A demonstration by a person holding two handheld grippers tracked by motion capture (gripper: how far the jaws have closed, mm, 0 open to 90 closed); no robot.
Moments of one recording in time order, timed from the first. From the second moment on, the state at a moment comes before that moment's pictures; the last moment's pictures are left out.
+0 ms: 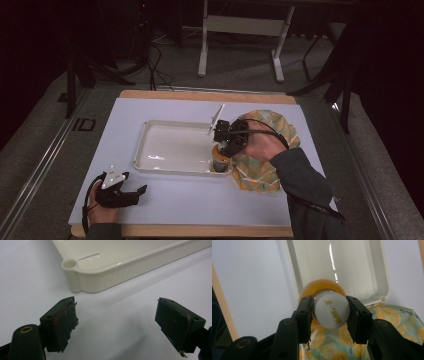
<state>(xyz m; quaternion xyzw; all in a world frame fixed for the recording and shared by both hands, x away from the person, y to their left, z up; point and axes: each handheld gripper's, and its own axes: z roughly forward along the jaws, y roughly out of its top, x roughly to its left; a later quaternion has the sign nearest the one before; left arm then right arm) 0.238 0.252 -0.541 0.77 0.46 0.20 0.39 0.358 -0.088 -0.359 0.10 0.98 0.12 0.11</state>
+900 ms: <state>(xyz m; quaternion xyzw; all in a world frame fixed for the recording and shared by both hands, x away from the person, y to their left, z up) 0.238 0.252 -0.541 0.78 0.46 0.20 0.39 0.367 -0.086 -0.360 0.11 0.98 0.12 0.10</state>
